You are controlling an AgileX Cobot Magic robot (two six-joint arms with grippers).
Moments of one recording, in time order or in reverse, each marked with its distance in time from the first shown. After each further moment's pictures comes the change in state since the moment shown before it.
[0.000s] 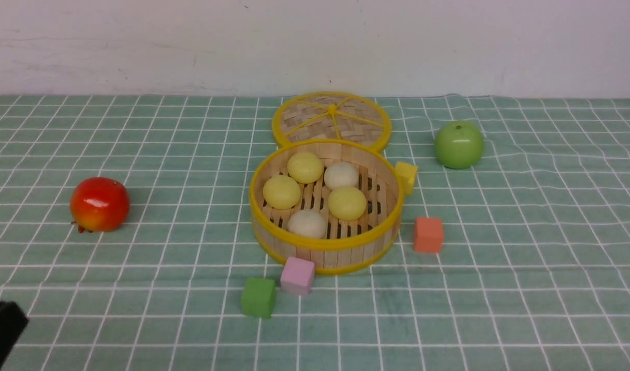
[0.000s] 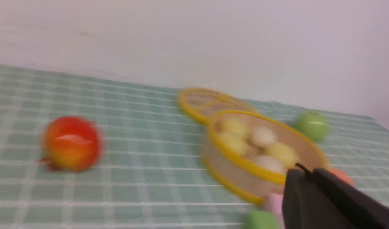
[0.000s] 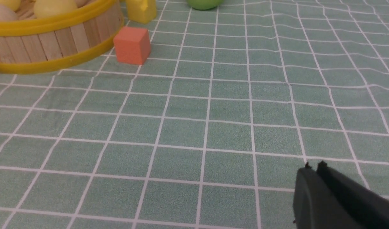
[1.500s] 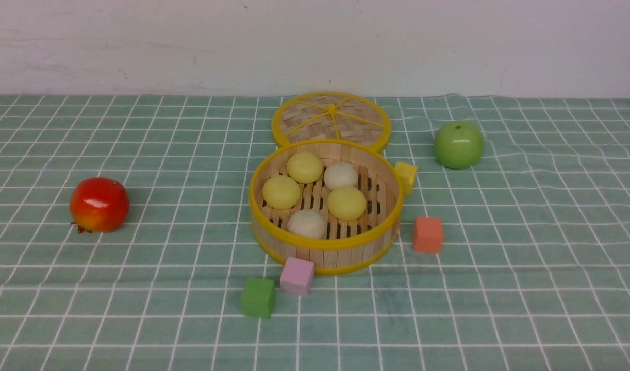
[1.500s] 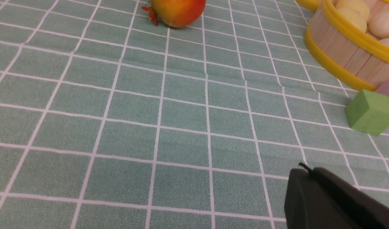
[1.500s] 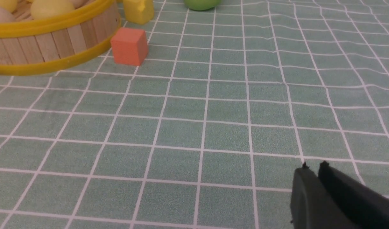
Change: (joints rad) right arm -0.004 -0.001 0.000 0.000 0.000 0.000; left arm 0.176 -0.104 0.115 0.025 0.321 -0.001
